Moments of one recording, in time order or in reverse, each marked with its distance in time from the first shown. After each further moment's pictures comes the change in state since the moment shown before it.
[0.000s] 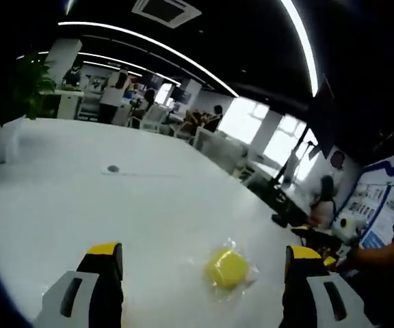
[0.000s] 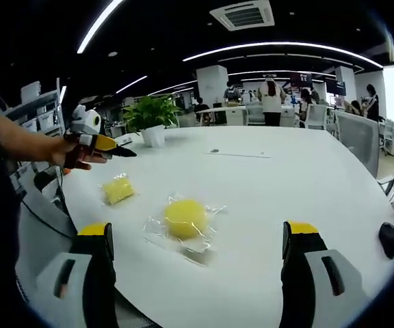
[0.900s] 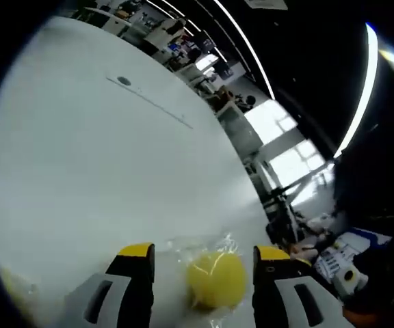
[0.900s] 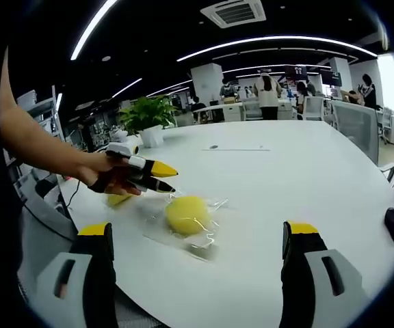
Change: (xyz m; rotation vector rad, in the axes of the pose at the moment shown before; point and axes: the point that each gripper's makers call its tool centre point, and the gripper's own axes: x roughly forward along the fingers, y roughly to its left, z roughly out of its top) left arm 0.104 0.008 -0.072 -0.482 0.171 -0.039; right arm 0.001 0.005 -0.009 0.050 0.010 0.002
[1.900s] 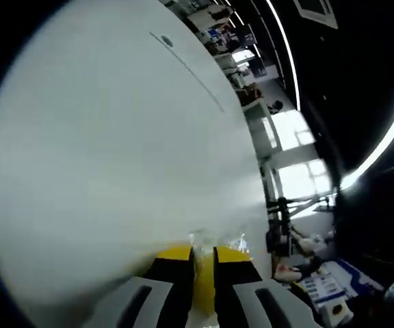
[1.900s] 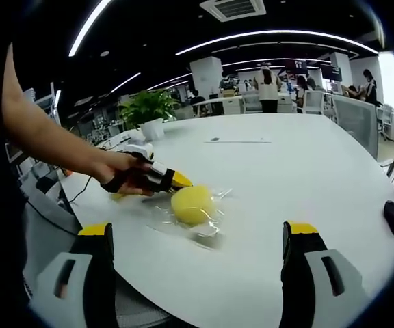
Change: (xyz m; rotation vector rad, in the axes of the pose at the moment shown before) left arm 0.023 0.023 -0.017 -0.229 0.047 0.025; right arm -0.008 0.010 -0.012 0.013 0.039 -0.006
